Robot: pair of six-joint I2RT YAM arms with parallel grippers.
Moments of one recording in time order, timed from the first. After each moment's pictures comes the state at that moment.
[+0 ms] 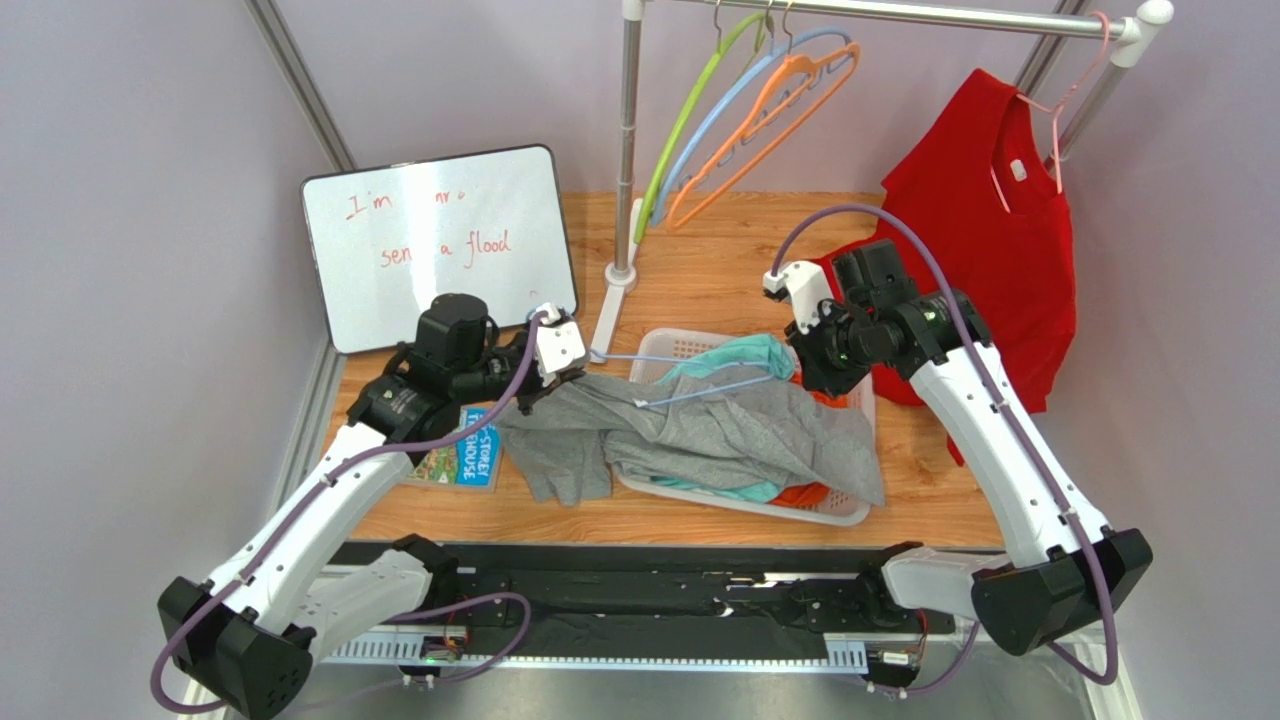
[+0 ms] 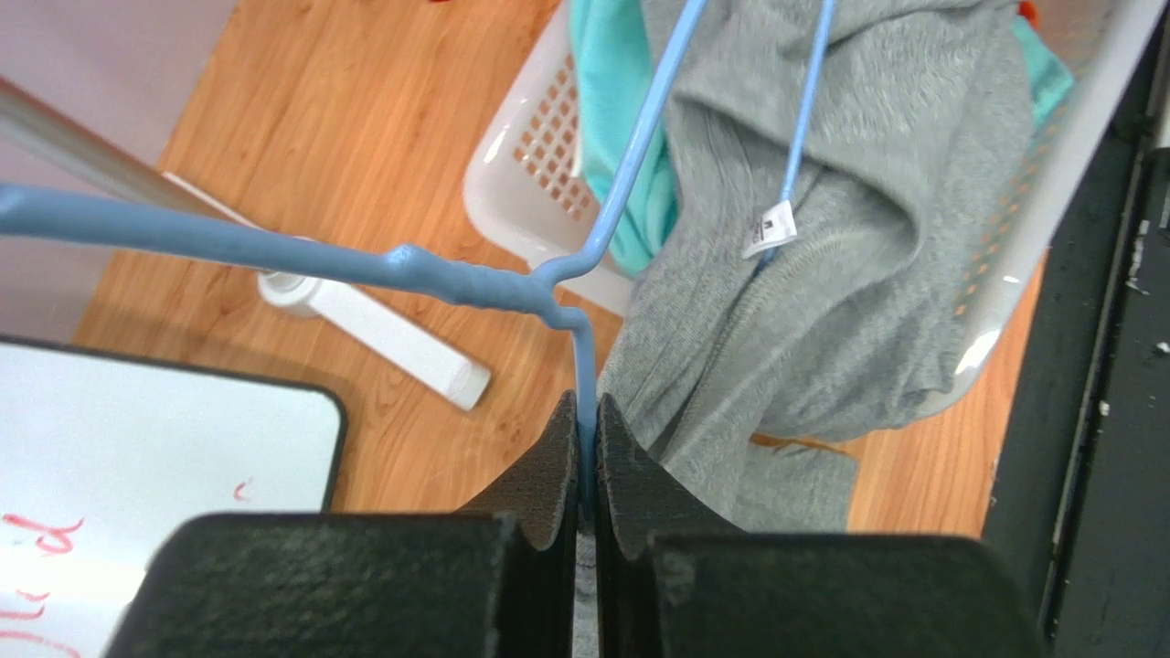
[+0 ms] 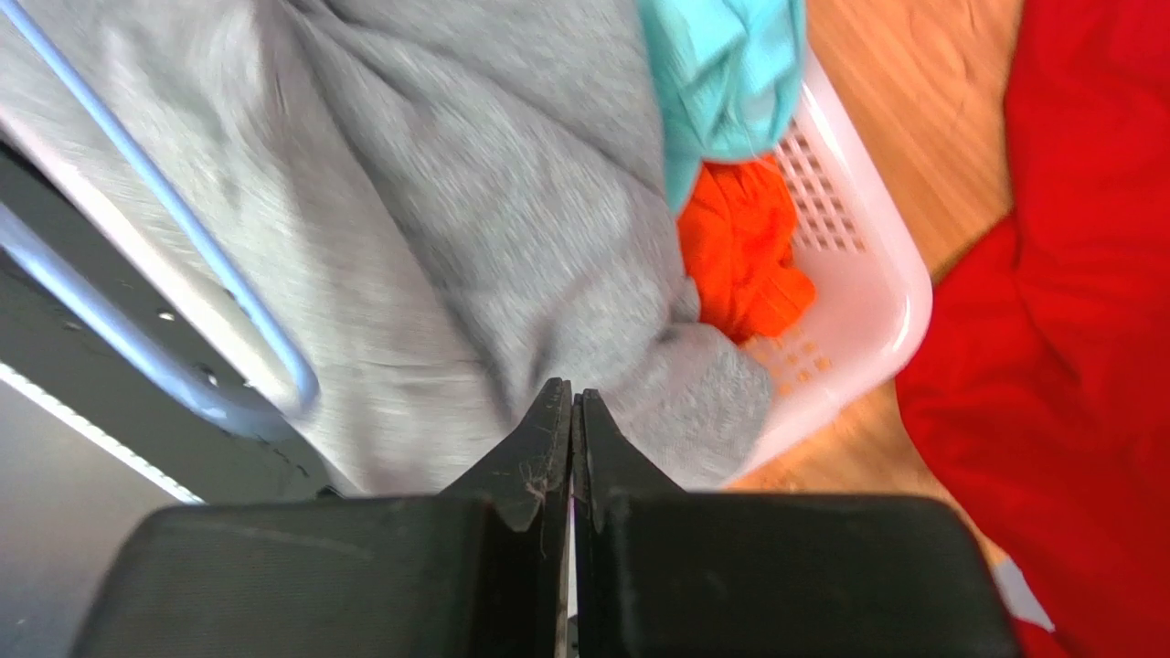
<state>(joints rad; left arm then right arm) -0.50 0.97 0.92 -0.45 0.57 0.58 0.37 1.24 1.39 -1.20 -0.21 -0.35</state>
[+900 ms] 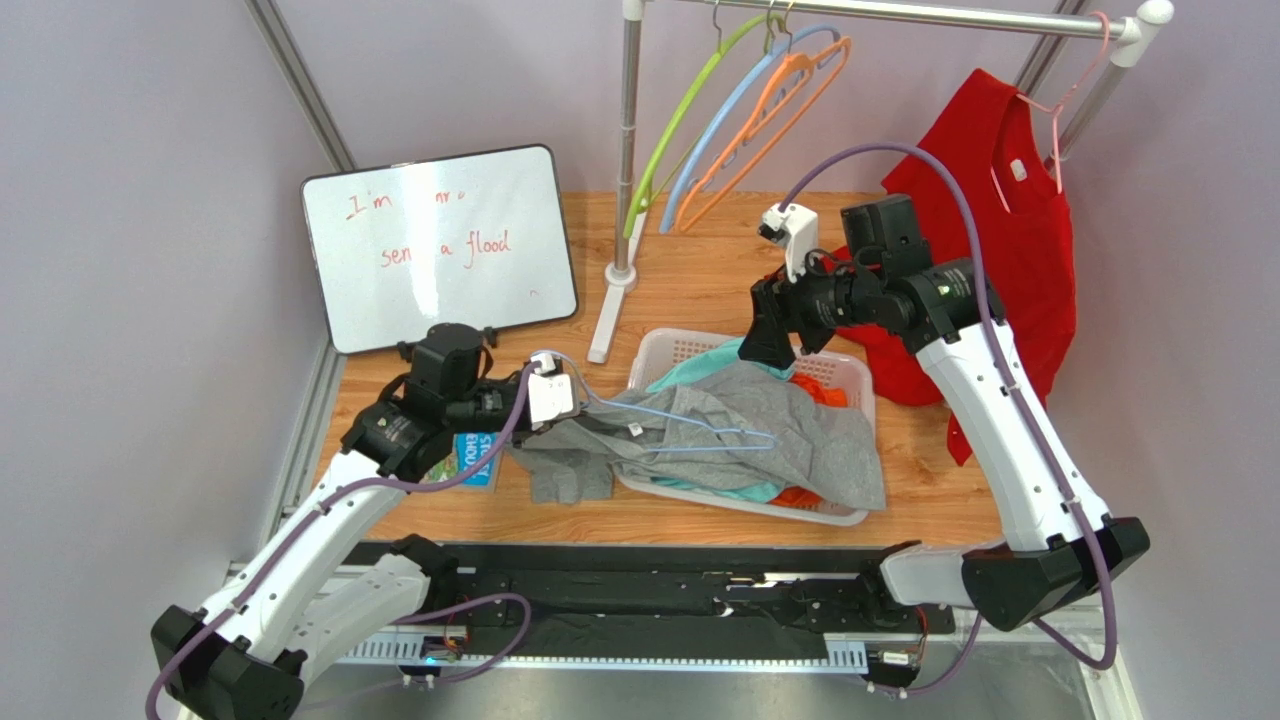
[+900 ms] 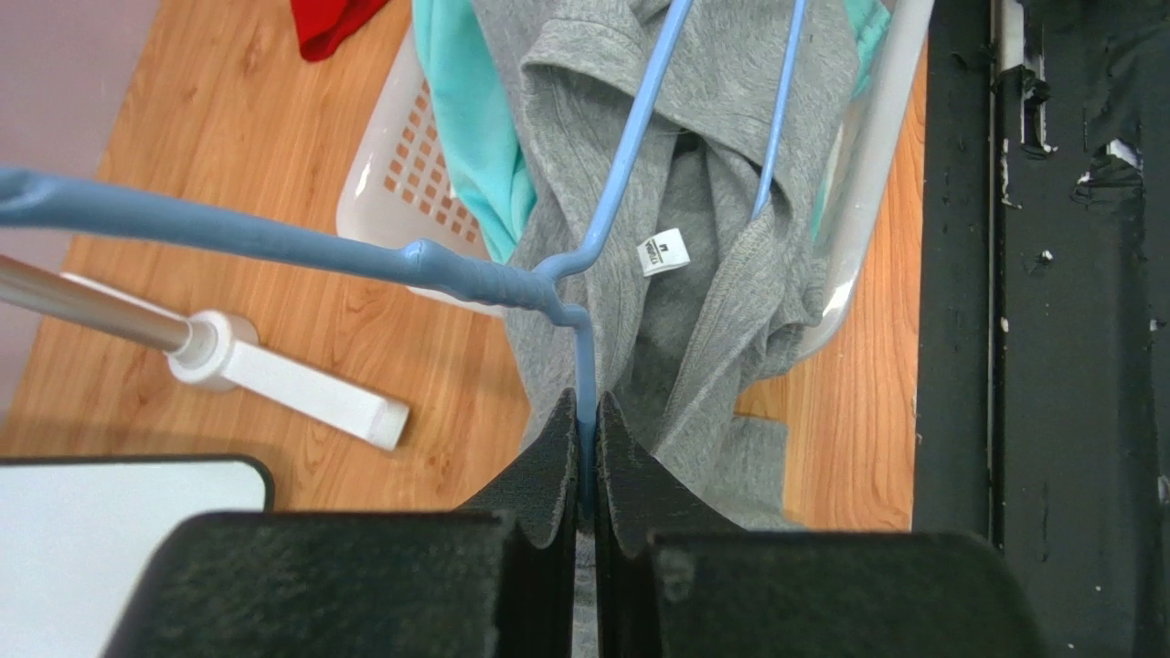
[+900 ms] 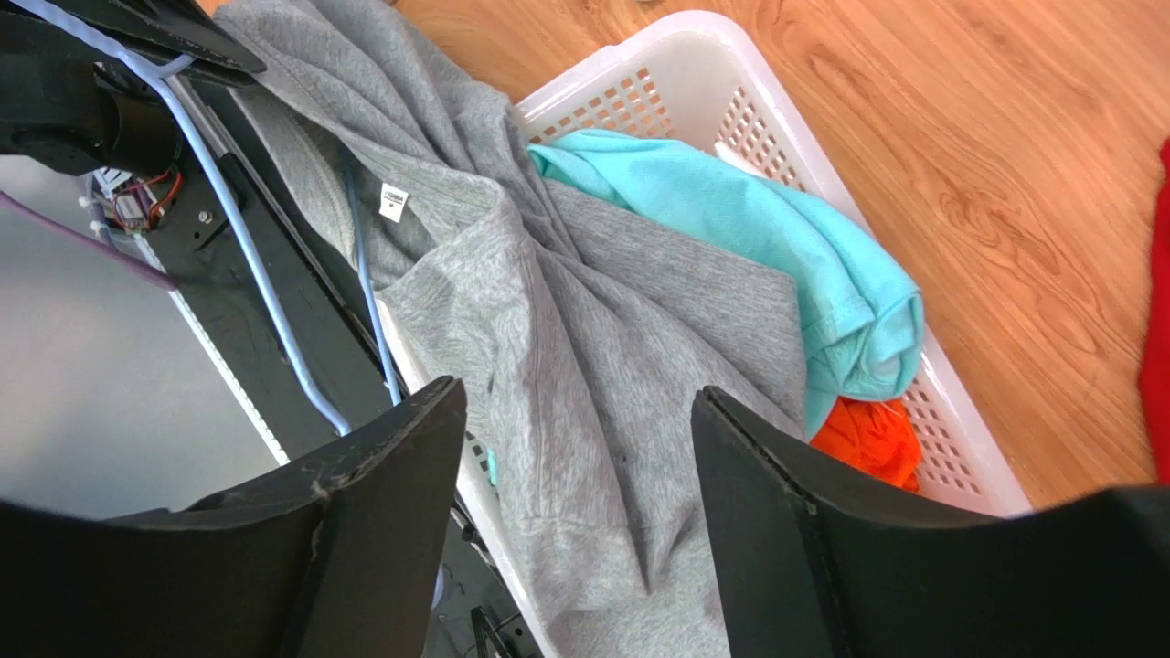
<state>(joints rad) -0.48 0.86 0.80 -0.49 0.72 0.70 0.36 1.32 1.59 -1.10 -0.54 -0.21</state>
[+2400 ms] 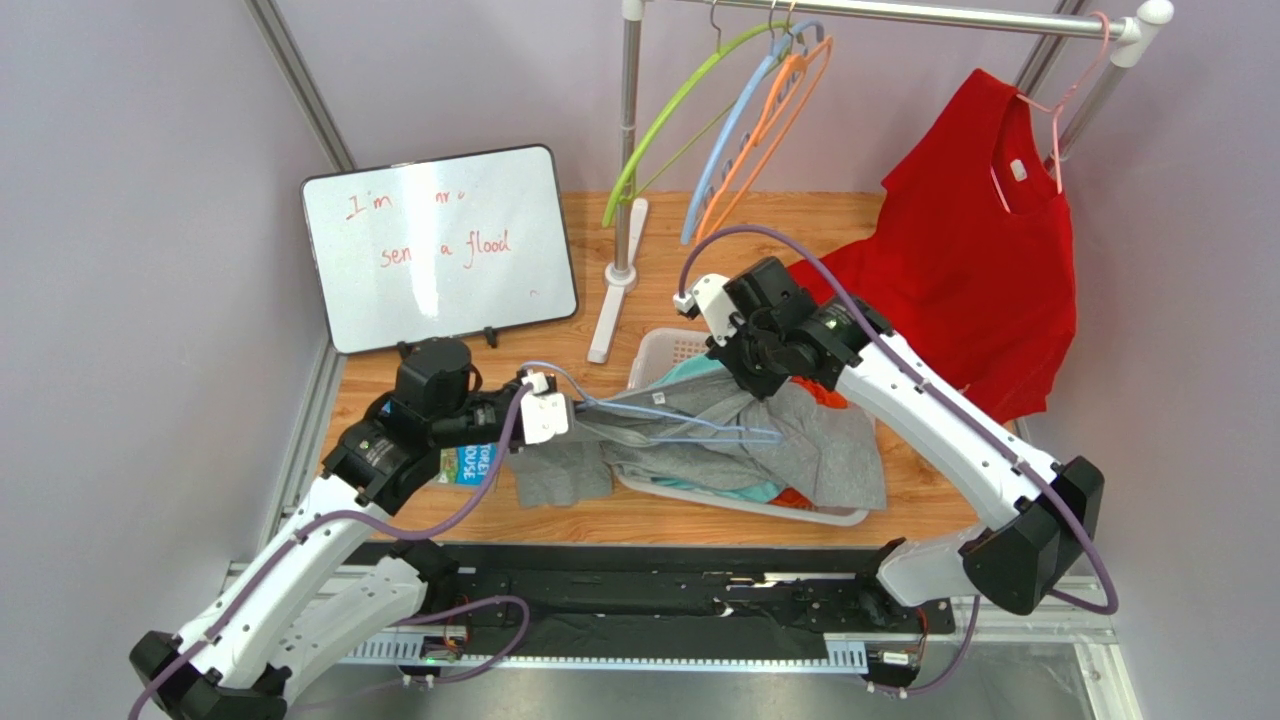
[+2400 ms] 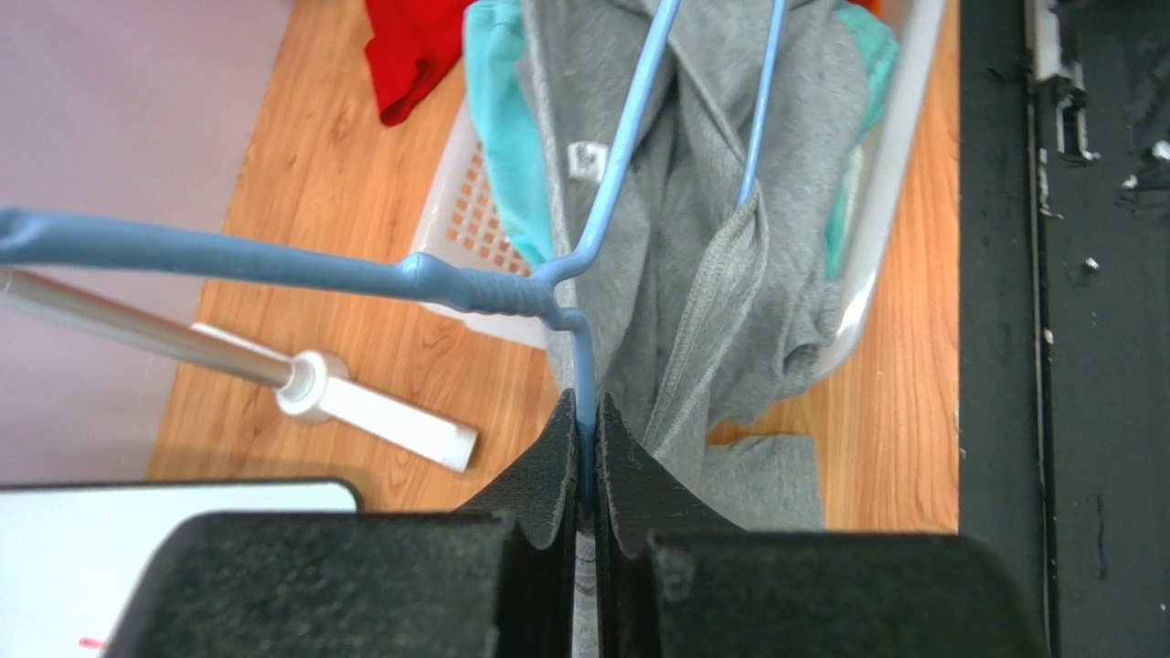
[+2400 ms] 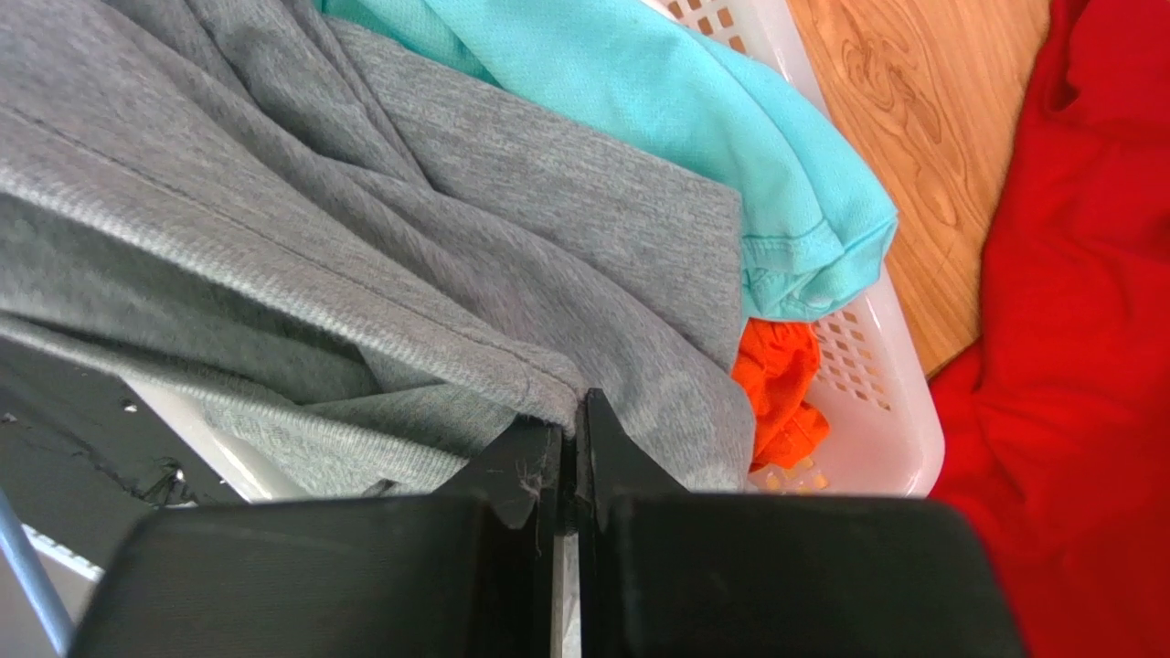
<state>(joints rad) -0.57 0.76 0.81 -0.48 0.64 0.74 0.70 1.39 1.39 -1.02 0.05 -0.22</state>
